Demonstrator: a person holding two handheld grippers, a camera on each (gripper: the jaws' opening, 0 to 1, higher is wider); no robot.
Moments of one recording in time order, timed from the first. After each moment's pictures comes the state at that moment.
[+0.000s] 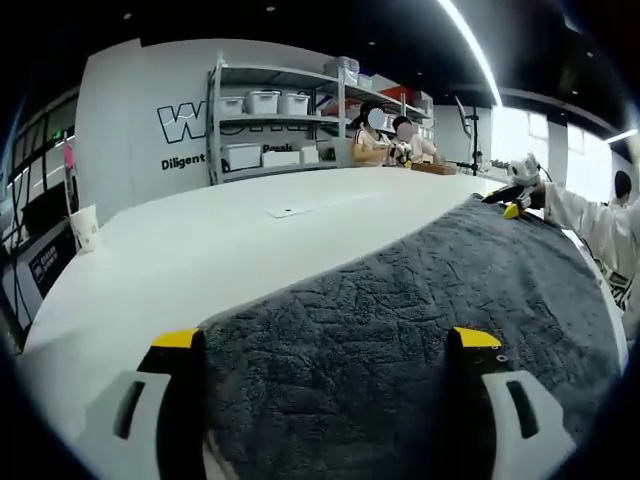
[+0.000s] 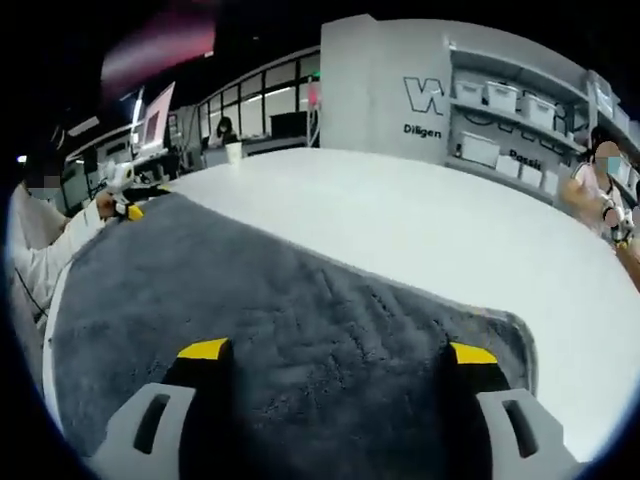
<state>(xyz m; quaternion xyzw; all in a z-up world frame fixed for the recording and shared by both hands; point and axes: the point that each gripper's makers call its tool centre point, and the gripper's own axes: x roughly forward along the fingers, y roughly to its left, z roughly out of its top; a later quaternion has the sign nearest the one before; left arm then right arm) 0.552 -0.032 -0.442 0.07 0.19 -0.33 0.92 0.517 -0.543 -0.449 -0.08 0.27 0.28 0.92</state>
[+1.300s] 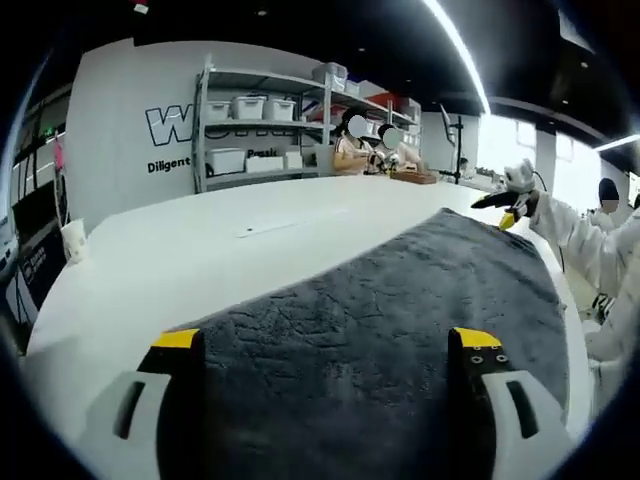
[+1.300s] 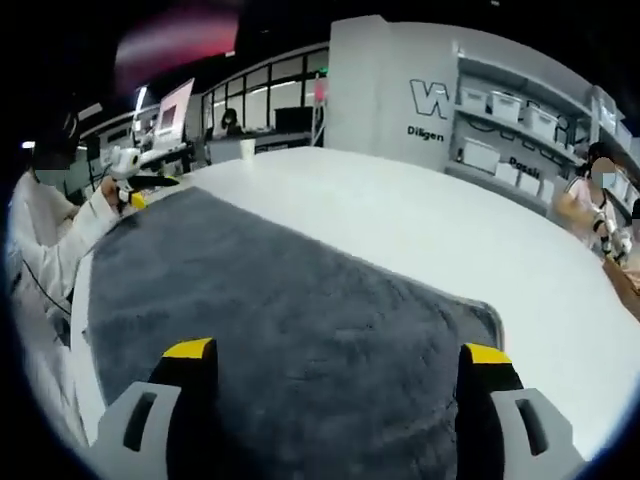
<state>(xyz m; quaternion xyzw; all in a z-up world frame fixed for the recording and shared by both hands) 0.486 -0.071 -0.398 0.06 0.20 -0.36 0.91 0.438 -0.543 -0.408 -0.11 0.28 0.28 0.91</state>
